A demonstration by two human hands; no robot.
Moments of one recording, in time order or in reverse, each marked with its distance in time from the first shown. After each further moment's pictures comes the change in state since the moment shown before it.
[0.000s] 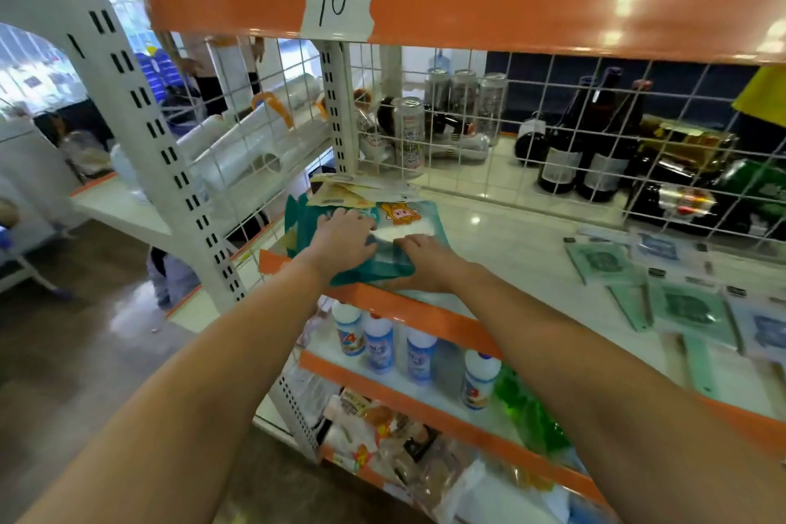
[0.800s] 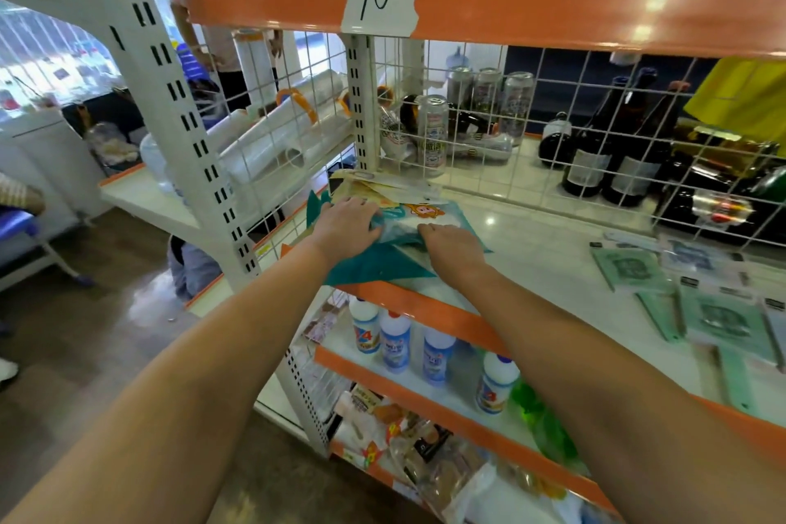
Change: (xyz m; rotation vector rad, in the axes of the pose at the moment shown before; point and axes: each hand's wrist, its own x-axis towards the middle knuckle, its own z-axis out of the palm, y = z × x) left_hand -0.005 -0.029 -0.009 -0.129 0.090 -0.014; right_hand 0.015 -0.010 -0.001 -0.317 0.257 0.081
